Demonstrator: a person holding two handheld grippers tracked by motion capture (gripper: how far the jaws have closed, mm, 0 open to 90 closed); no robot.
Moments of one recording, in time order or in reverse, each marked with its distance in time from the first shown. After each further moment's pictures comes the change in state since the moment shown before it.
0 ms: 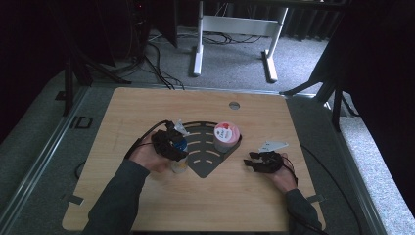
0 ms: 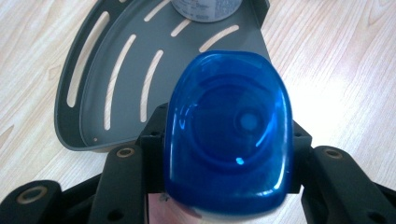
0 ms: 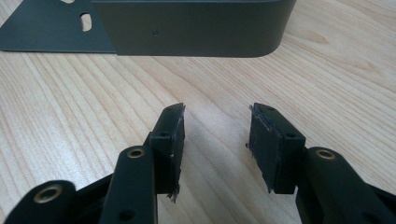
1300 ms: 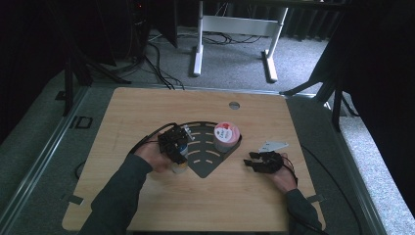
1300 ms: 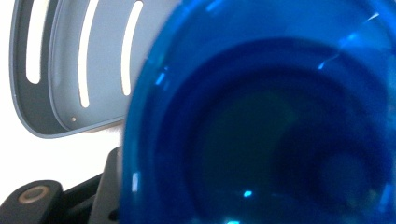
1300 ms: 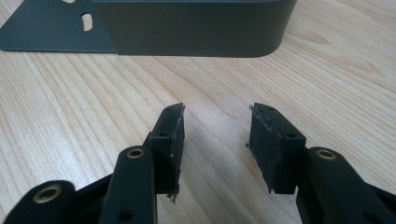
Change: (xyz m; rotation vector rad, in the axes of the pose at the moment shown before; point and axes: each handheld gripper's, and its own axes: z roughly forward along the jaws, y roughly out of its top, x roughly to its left) left arm 0.003 0.007 0.026 0.199 -0.048 0.050; right arm 0.000 0.000 0.000 -0.001 0.002 -0.004
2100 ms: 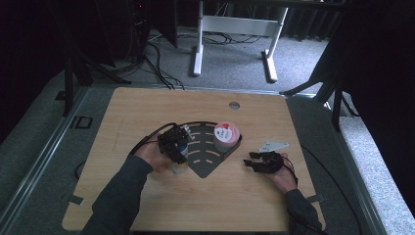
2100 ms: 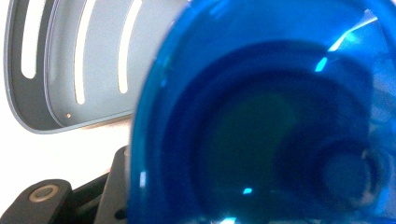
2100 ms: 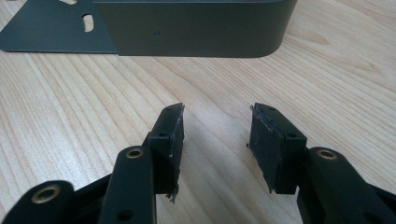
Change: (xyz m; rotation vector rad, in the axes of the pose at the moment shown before) left arm 0.000 0.000 -0.001 0.000 -0.004 -0.032; right arm 0.000 -0.001 0.000 -0.007 0.007 0.002
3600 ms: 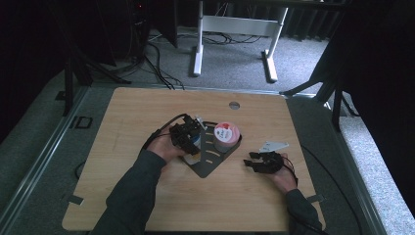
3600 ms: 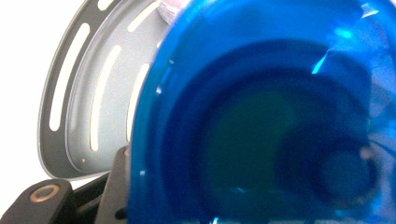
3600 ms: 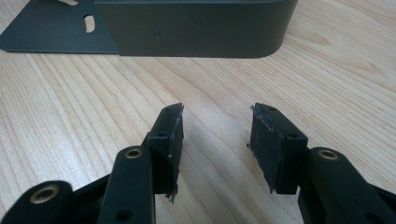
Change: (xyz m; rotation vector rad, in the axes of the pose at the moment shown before) left arm -0.010 0.042 -0.017 -0.088 0.036 -0.033; right arm 0.000 -0.001 0.000 -0.005 0.002 0.000
